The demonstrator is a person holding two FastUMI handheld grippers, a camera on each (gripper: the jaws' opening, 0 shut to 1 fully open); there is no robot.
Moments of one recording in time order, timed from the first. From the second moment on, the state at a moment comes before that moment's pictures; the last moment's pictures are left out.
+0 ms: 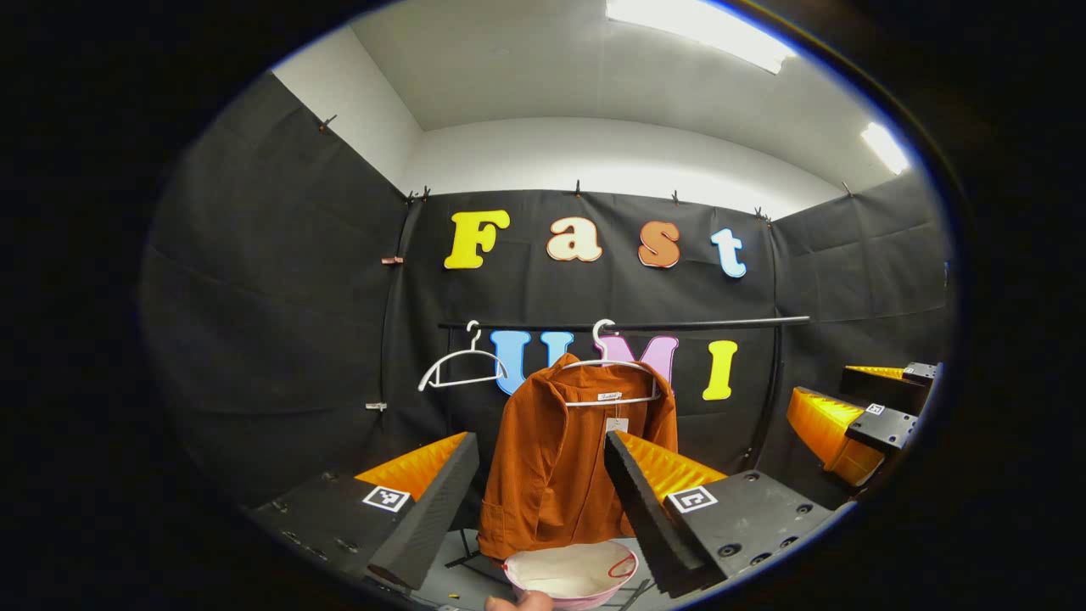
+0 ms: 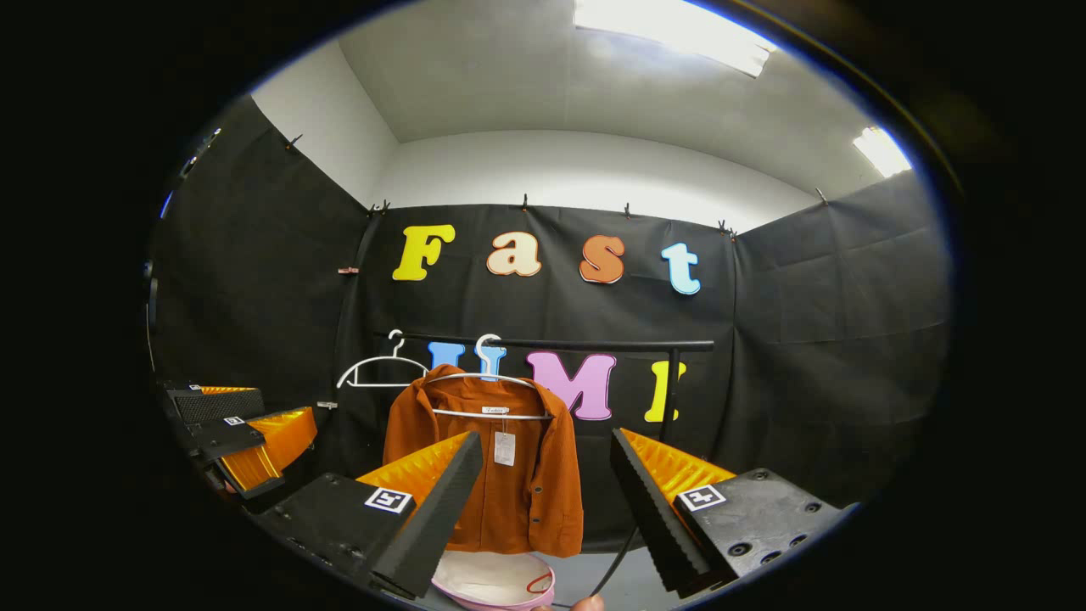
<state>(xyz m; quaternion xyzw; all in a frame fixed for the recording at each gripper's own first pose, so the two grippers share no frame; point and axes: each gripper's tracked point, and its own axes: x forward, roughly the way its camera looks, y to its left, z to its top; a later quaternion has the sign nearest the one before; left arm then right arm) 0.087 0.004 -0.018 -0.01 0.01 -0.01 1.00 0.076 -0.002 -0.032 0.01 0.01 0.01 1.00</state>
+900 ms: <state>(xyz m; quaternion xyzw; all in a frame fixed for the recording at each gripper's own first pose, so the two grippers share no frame) 0.389 -0.009 -0.113 0.02 0.03 0.07 1.00 0.368 0.011 -0.194 0.02 0.05 0.04 1.00</state>
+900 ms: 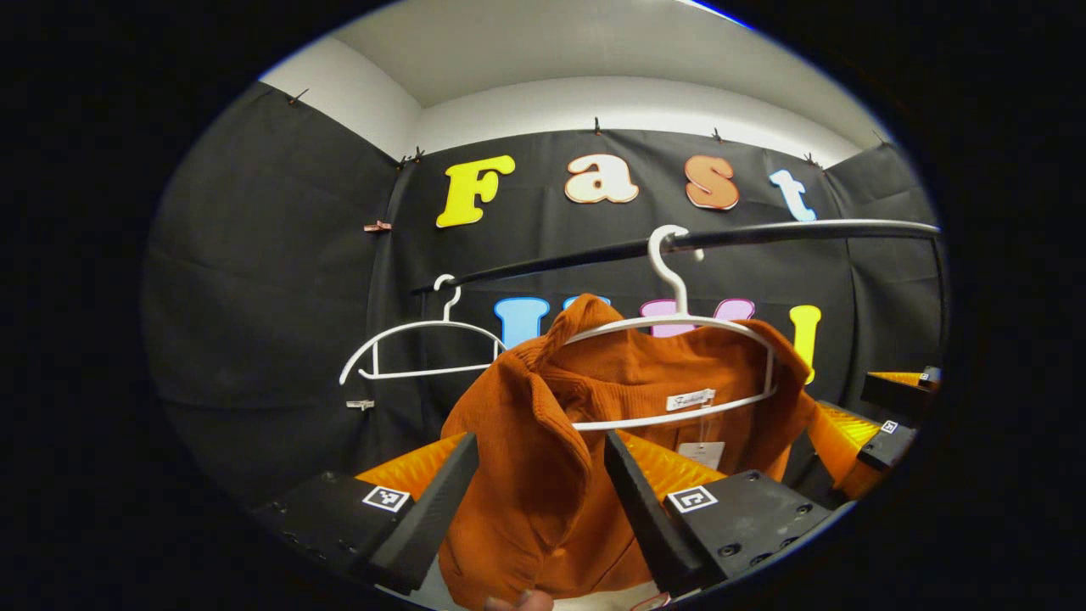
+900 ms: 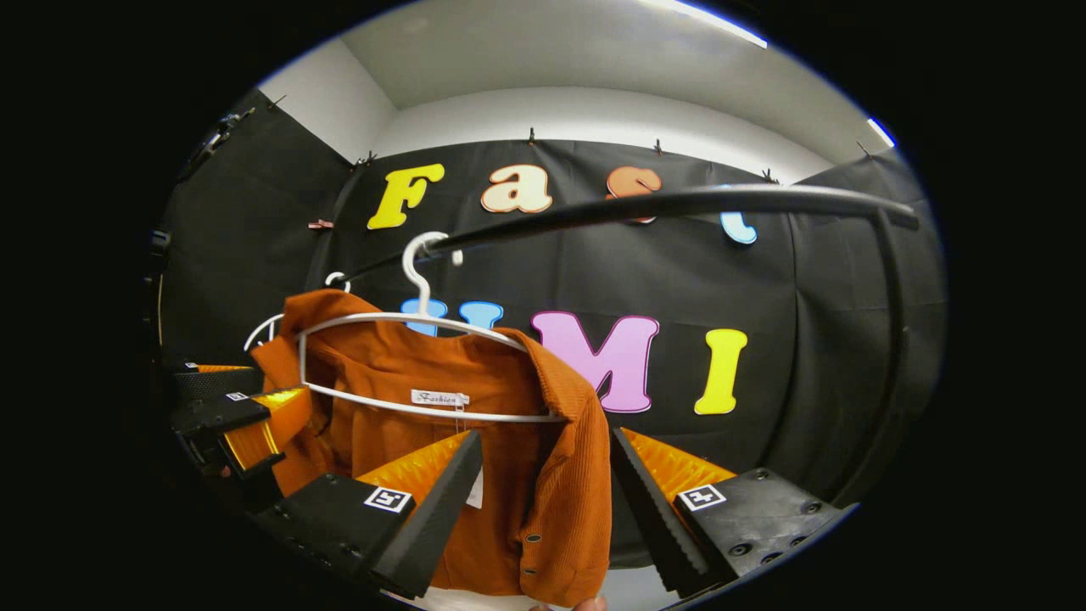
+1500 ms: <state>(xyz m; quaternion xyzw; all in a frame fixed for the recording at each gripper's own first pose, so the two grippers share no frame) 0.431 0.024 -0.125 0.02 0.02 0.12 0.99 0.466 0.013 -0.259 0.06 0.09 0.05 0.99</state>
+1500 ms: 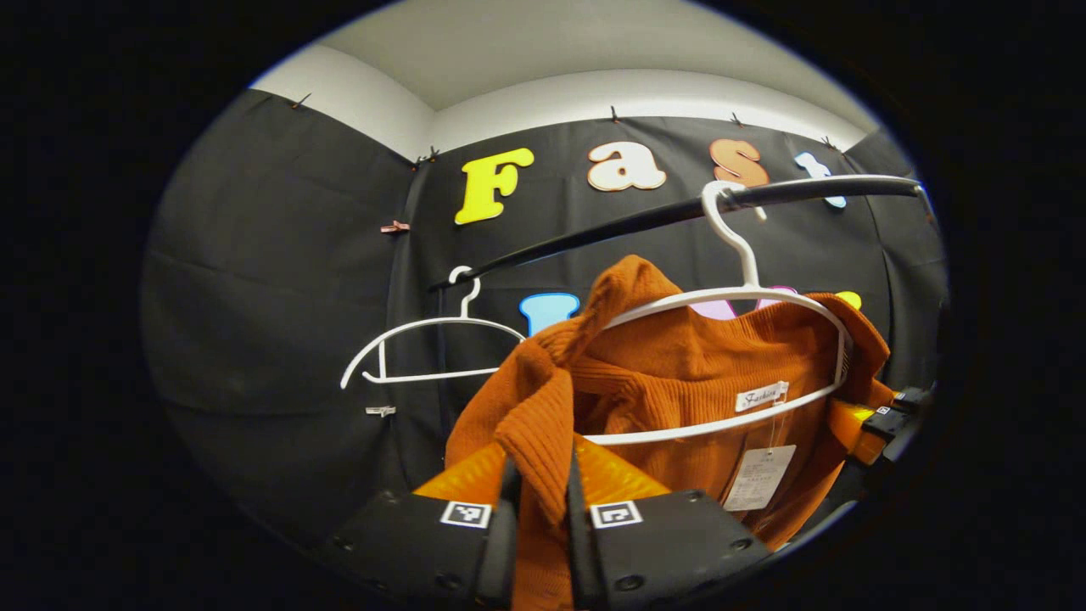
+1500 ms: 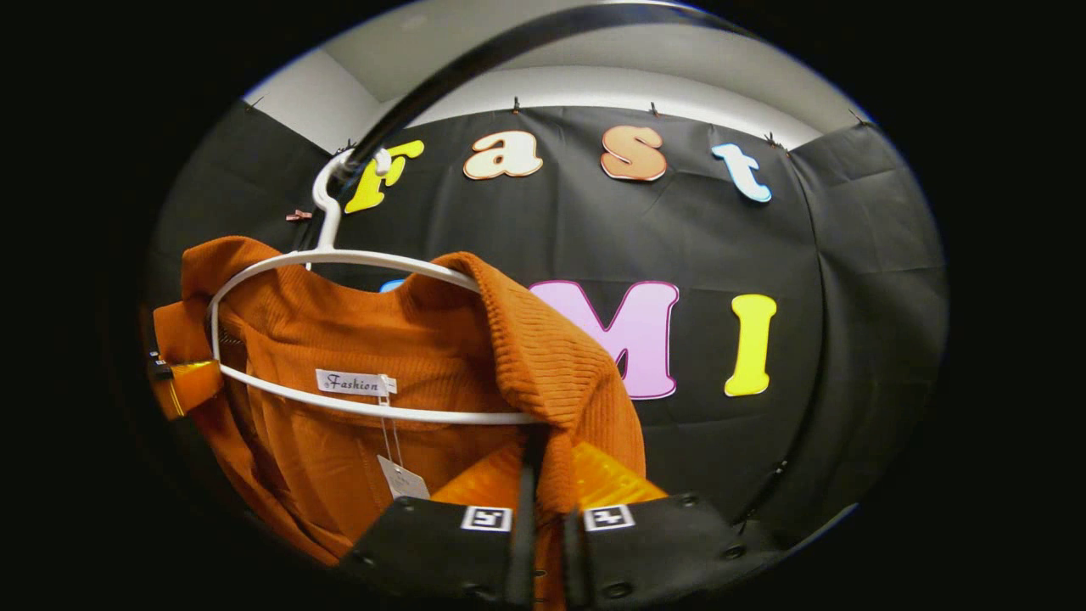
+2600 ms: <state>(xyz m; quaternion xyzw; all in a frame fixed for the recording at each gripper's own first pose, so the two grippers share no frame) 0.438 0.071 -0.095 0.01 0.12 0.06 0.99 0.498 -0.055 -0.213 0.24 0.15 0.13 0.95</state>
